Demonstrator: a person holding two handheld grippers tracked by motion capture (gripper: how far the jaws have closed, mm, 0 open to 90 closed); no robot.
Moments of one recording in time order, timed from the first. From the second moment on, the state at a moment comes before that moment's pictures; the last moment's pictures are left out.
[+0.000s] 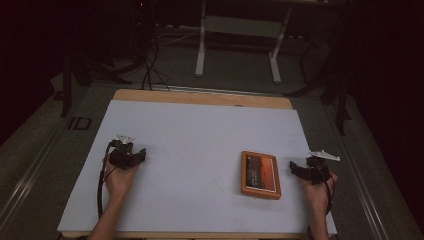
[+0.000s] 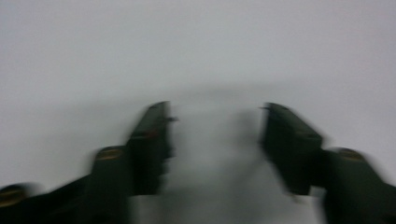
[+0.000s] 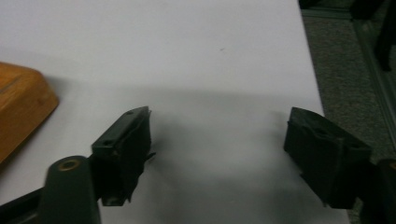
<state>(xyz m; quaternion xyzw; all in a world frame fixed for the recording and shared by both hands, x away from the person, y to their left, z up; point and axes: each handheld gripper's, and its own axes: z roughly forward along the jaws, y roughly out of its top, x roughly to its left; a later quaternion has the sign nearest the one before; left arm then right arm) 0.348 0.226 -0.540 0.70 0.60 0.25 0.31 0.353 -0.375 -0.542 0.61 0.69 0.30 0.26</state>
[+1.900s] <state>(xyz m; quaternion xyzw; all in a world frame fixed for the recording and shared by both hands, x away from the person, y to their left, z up) 0.272 0.040 -0.511 0.85 0.25 0.03 0.46 0.288 -0.323 -0.520 0.37 0.85 0.36 0.14</state>
